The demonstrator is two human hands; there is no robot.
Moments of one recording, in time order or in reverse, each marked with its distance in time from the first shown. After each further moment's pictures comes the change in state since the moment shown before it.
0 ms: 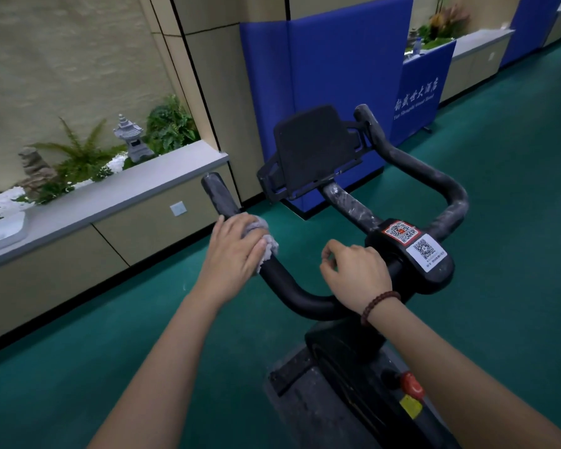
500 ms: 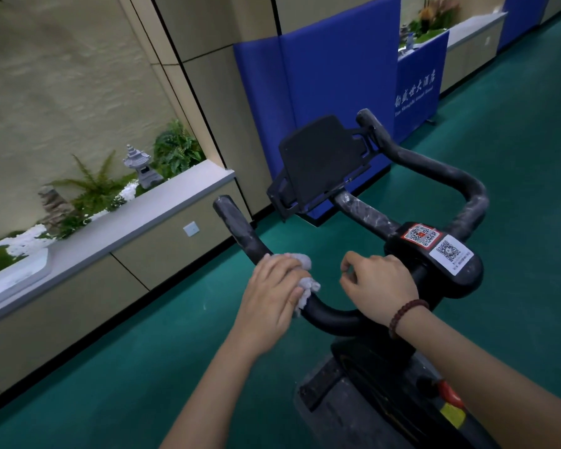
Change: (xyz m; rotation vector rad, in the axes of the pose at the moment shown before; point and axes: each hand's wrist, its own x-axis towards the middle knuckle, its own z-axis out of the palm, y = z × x) left_hand -0.023 0.015 0.007 -0.137 -0.024 0.260; right_hand 0.000 -0.002 0.001 -0.045 -0.022 0.011
